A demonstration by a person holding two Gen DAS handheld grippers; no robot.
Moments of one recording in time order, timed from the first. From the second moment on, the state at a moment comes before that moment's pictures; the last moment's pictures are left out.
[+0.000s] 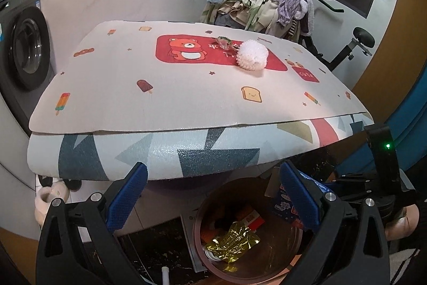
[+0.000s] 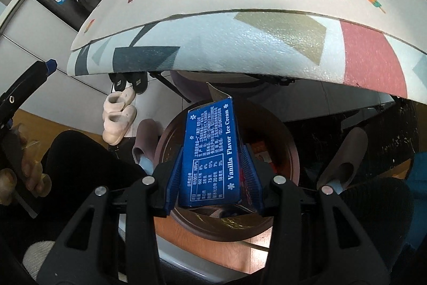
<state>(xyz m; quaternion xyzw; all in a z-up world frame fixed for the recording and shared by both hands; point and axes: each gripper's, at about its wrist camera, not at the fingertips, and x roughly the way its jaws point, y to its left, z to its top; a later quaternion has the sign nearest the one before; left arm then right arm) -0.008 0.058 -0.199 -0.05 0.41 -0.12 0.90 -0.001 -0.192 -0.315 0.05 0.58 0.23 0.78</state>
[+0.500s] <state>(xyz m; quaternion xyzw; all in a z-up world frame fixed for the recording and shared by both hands) -0.008 0.059 -0.203 -0.05 0.41 -0.12 0.90 0.000 -0.193 -0.319 0.06 0.59 0.21 0.78</state>
